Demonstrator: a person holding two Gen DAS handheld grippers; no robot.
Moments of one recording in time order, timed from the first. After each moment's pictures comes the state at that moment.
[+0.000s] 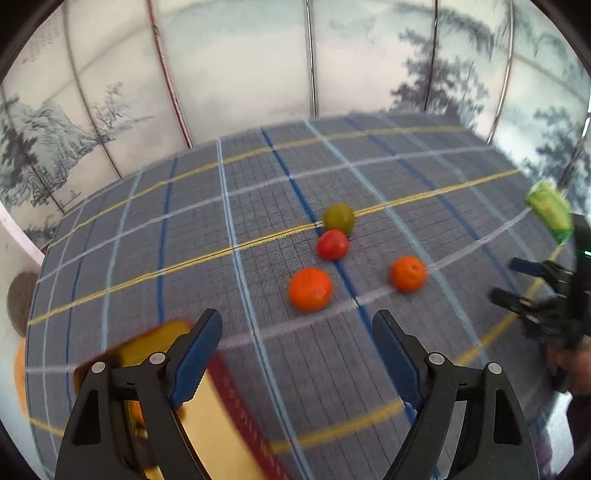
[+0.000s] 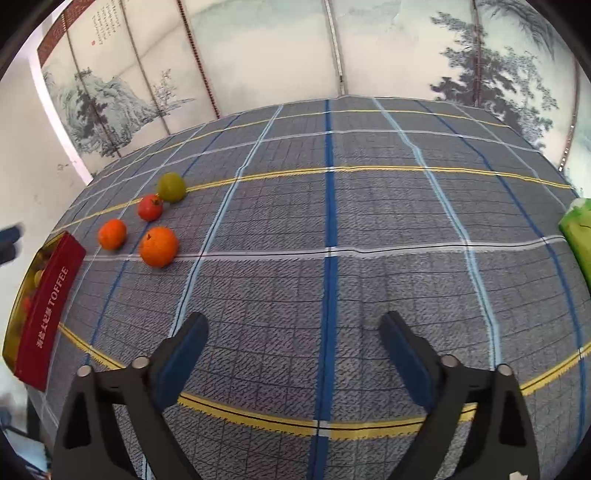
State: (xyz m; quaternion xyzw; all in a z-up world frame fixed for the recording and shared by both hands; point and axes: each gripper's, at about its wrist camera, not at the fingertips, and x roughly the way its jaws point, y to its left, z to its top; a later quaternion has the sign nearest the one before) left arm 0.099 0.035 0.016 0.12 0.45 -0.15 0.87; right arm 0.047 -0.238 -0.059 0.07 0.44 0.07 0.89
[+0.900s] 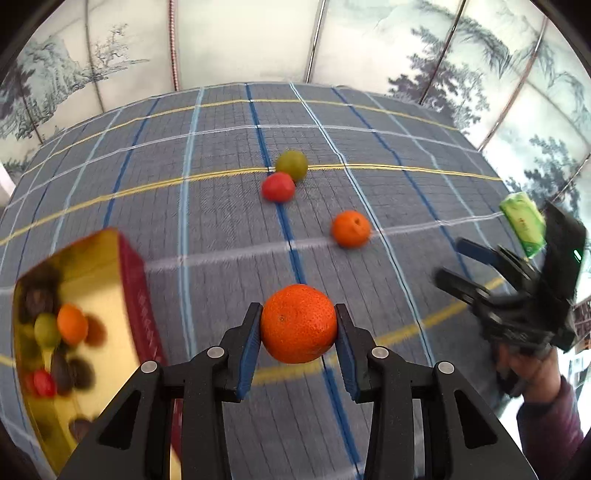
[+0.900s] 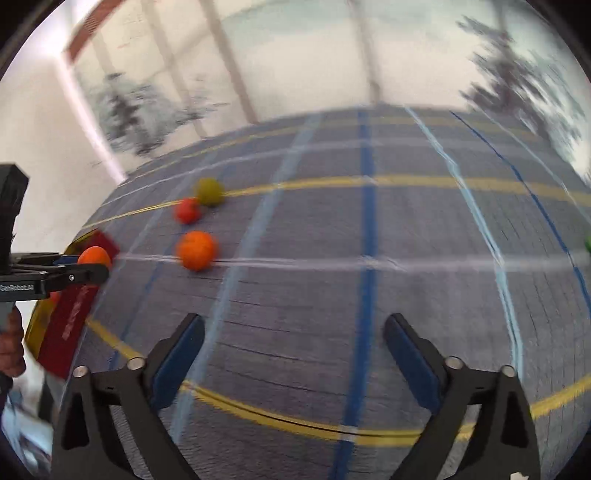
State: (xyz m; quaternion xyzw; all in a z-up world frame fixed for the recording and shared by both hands) left arm 0.038 0.025 0.004 0.01 0.50 -0.17 0.85; right arm 0.050 -0.215 -0.045 0.05 0.40 0.18 0.90
